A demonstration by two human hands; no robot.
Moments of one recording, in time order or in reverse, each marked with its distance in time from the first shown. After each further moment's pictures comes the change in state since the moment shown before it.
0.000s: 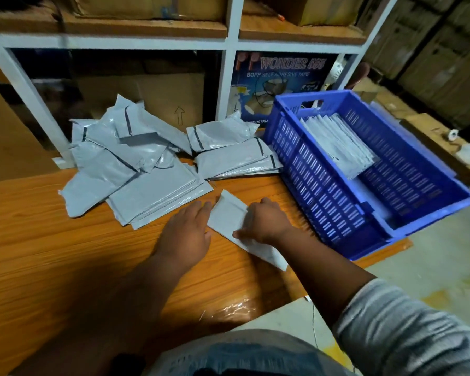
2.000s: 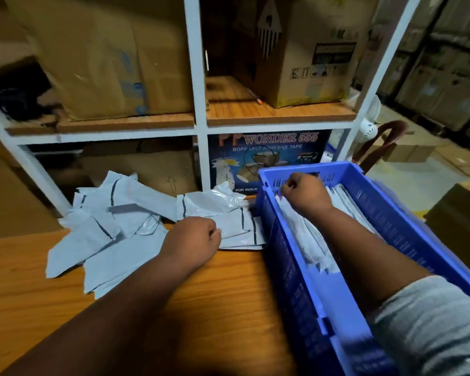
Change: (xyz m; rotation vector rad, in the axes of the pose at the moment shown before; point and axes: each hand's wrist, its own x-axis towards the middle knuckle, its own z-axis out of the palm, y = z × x) left_hand 0.178 0.127 -0.087 0.065 0.097 -0.289; right_hand 0.164 0.179 -0.204 0.443 0.407 -0.061
